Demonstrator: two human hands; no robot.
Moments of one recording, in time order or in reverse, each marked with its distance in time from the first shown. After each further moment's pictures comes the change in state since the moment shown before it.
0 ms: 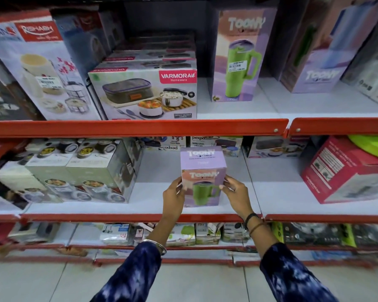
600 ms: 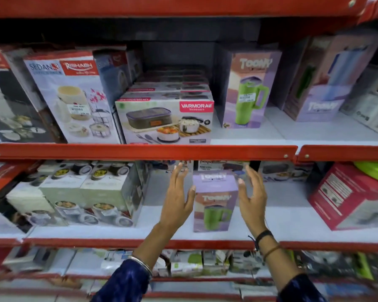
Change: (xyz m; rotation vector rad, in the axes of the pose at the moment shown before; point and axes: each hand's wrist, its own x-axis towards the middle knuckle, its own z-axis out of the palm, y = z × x) left_hand 0.024 0.048 -0.055 0.179 0.042 0.579; right_hand -0.009 -0.080 0.010 -0.099 0.365 -0.432
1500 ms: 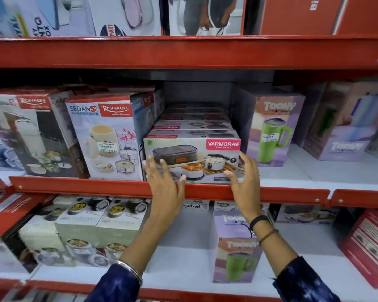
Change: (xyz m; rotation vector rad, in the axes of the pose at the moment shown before) left_hand 0.104 -0.013 -0.091 0.264 0.233 -0.166; right_hand 0.107 -0.084 0.083 -0.084 0.025 -0.233
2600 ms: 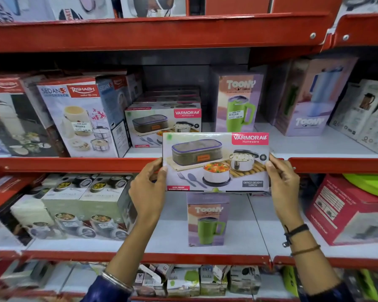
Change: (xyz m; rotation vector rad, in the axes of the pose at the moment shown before) left_hand -0.085 0.087 -0.028 -0.314 0.198 -0.227; right_hand -0.049 0.031 -0.165 0.327 0.117 0.258
